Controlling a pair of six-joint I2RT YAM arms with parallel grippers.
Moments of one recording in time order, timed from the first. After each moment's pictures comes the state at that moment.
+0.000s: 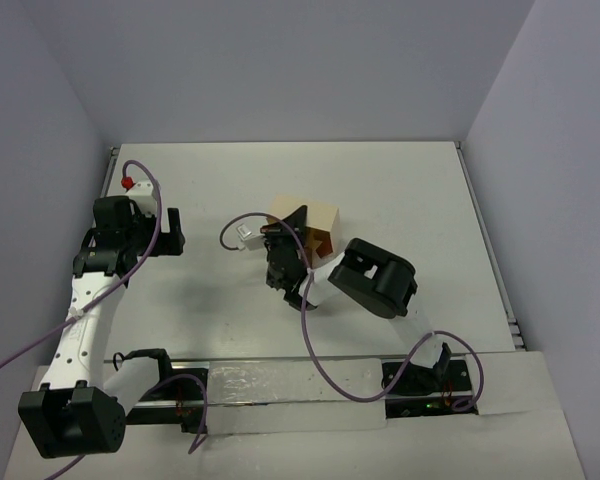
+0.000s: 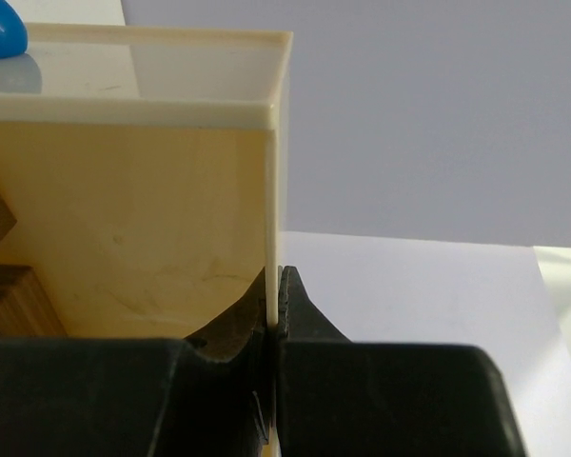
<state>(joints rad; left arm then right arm) 0.03 1.00 0.89 -0.59 0.14 0.04 1.02 2.15 1.03 1.30 1.12 -1.88</state>
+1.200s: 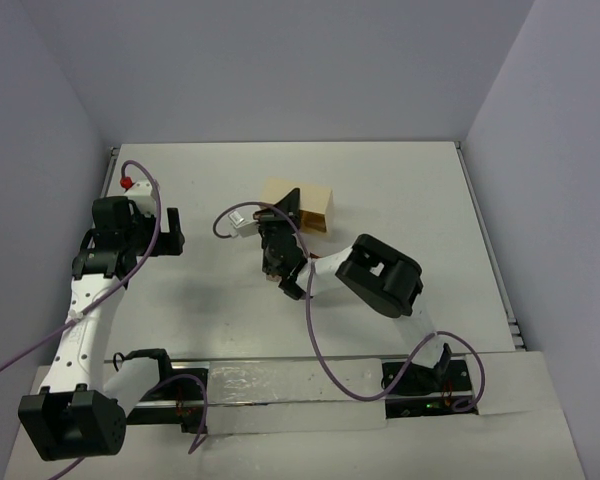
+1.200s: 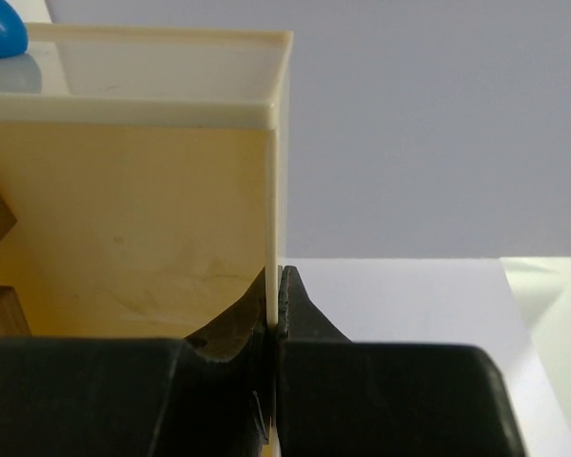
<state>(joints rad) 0.03 0.98 0.89 -0.59 0.14 0.04 0.99 2.11 1.11 1.27 1.02 -1.95</state>
